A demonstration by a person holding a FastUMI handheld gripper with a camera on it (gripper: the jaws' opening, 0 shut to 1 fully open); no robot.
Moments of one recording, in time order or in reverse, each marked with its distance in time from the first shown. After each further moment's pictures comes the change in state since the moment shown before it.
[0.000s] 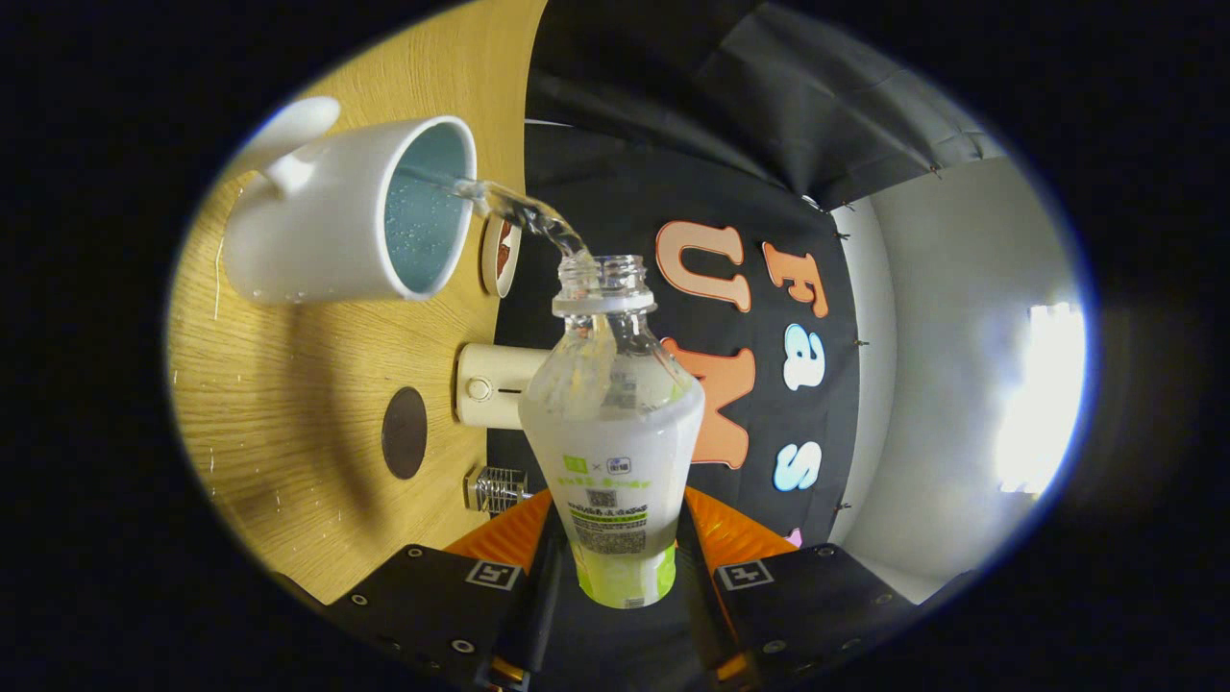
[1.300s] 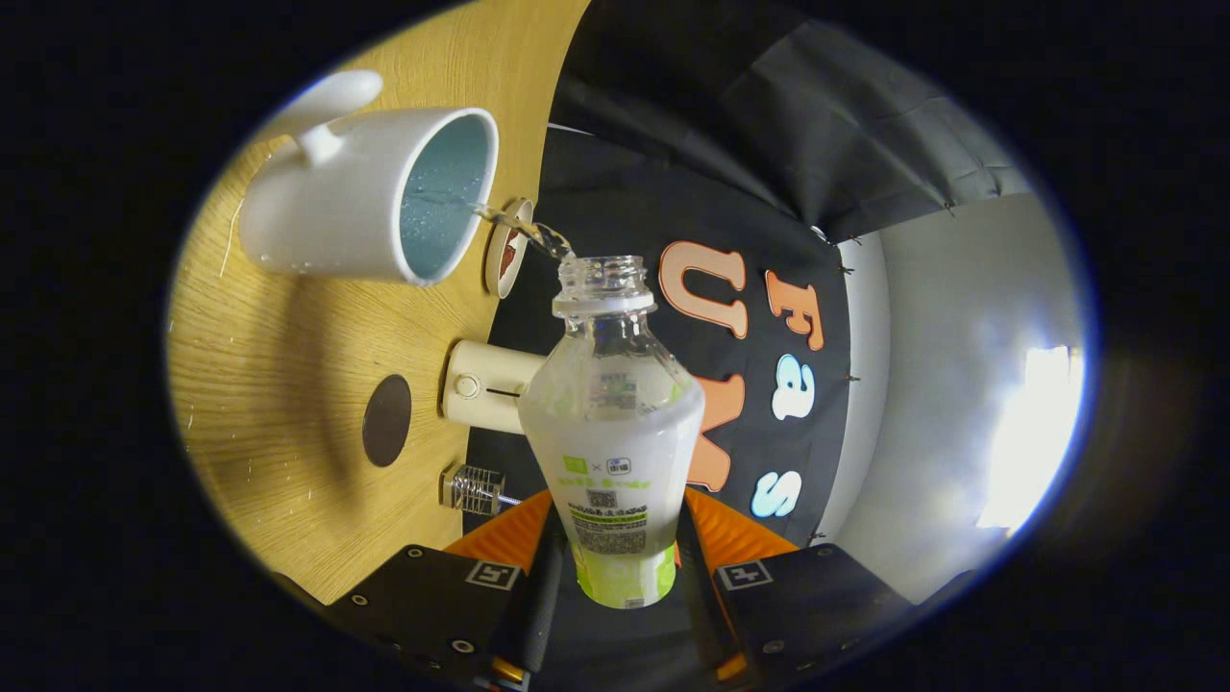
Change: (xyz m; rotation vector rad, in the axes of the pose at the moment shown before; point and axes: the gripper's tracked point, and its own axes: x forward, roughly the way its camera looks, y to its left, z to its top) arm 0.007 -0.008 0.008 -0.107 -0.063 -0.014
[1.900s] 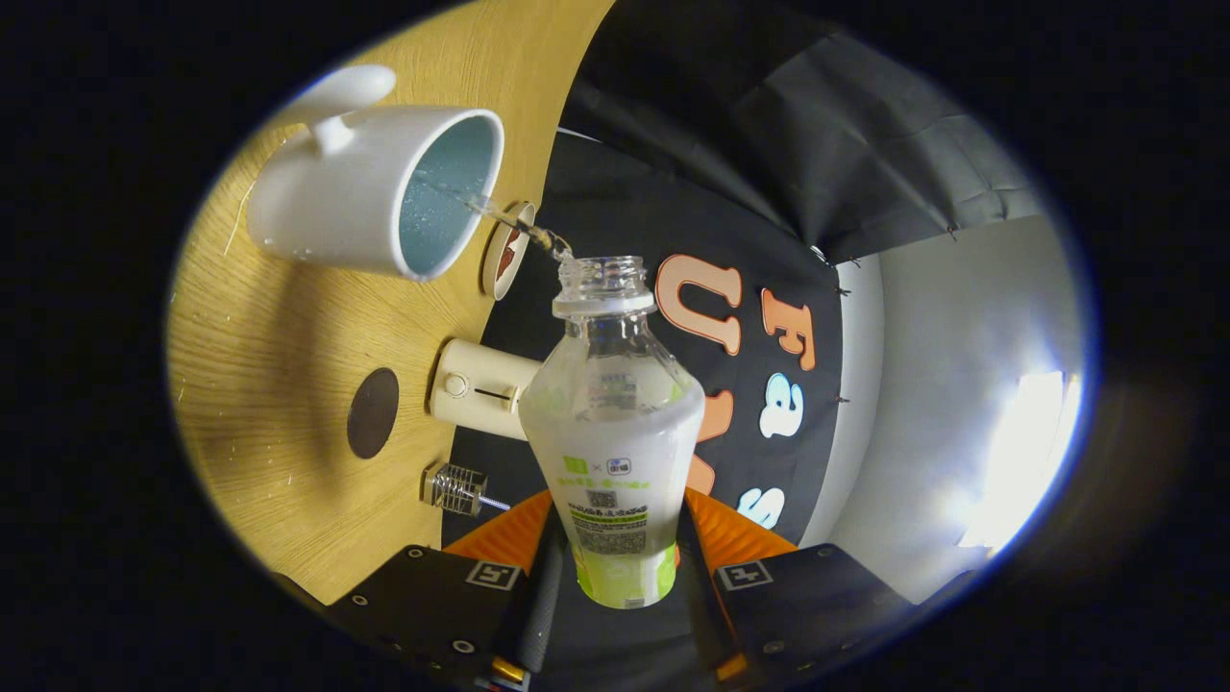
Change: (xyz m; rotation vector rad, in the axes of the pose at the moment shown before) arm 0.002 -0.008 0.004 -0.066 -0.035 -0.026
